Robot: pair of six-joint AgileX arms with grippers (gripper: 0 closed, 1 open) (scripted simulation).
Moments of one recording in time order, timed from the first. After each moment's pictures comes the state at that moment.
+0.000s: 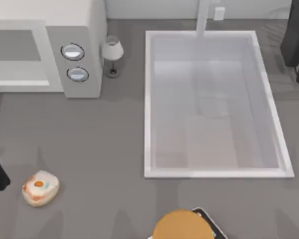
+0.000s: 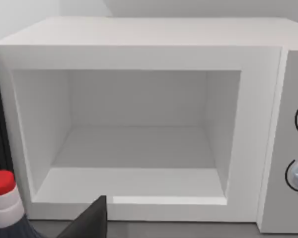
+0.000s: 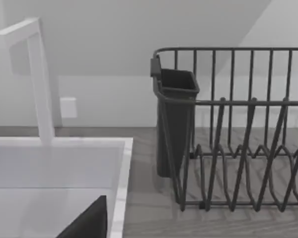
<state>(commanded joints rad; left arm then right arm) 0.00 0.00 0.00 0.00 0.00 0.00 0.00 0.00 0.00 0.00 0.00 0.00</state>
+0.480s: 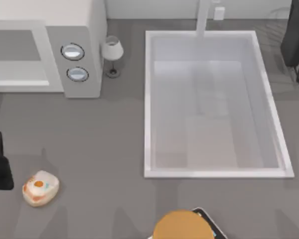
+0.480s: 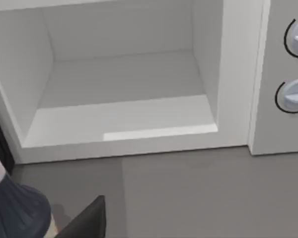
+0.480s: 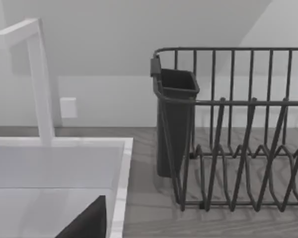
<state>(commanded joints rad) -0.05 0.23 0.17 -0.18 -0.01 0.08 0.00 0.00 0.00 0.00 0.00 0.00</state>
